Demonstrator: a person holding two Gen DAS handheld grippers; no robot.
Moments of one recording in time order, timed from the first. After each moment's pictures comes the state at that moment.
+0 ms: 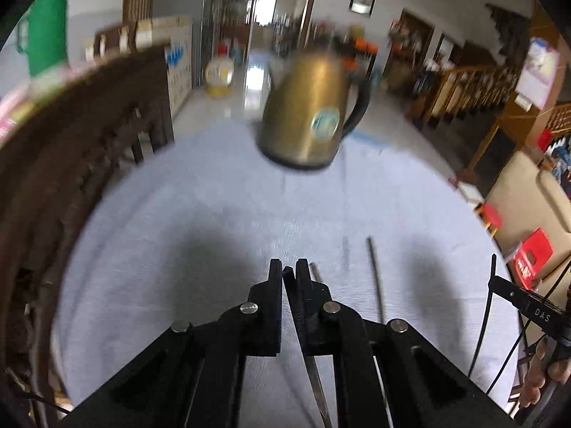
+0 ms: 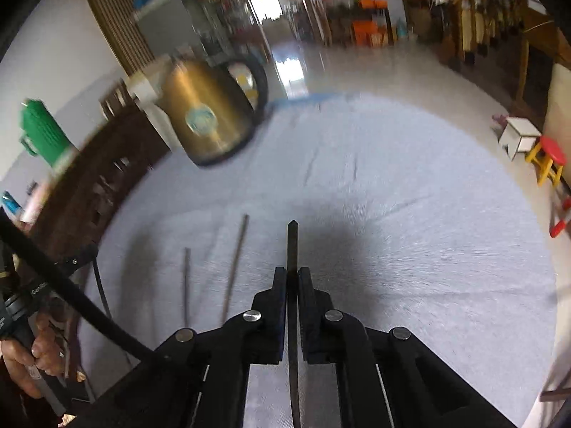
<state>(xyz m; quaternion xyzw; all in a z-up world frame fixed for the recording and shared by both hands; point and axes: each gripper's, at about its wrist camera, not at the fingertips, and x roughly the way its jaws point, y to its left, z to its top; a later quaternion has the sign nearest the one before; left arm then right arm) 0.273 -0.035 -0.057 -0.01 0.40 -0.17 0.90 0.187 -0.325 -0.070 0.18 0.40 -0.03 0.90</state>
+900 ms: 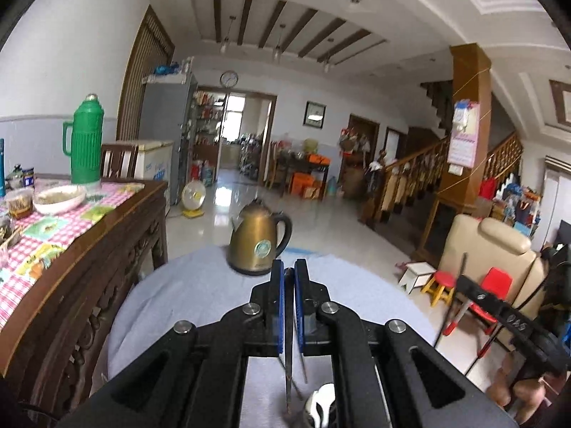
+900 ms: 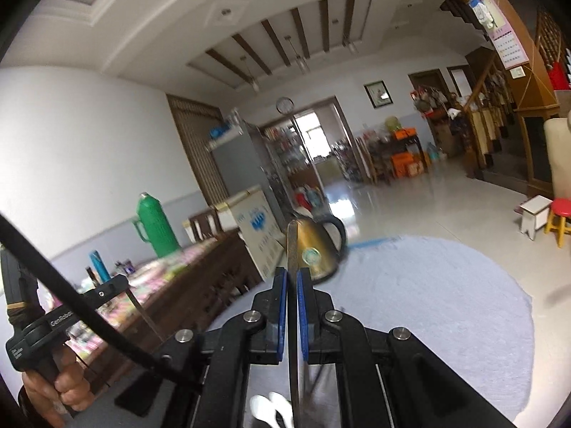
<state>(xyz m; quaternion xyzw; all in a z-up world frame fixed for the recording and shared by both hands) 0.039 0.027 0.105 -0.05 0.16 -0.23 0.96 -0.046 -0.242 0.077 0.20 0.10 0.02 0.98</state>
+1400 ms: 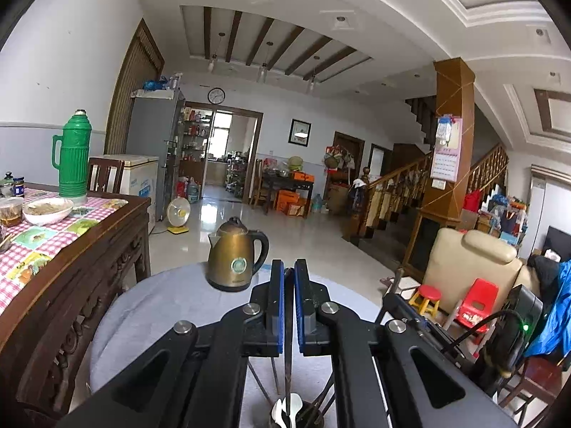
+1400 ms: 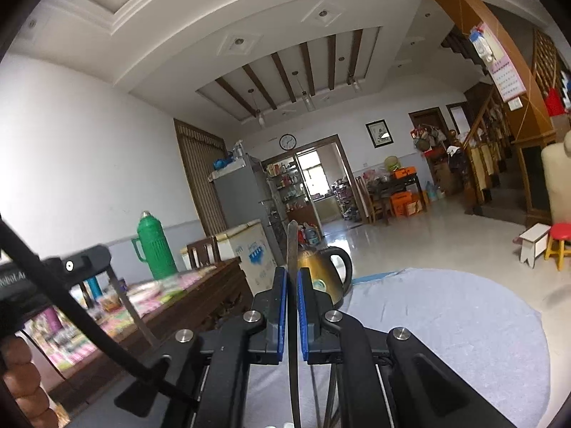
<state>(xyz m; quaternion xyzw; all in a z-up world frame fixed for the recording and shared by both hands) 0.015 -0.003 0.104 -0.06 0.13 -0.25 0.96 -0.025 -0.187 0.052 0.16 0.03 0.00 0.99</state>
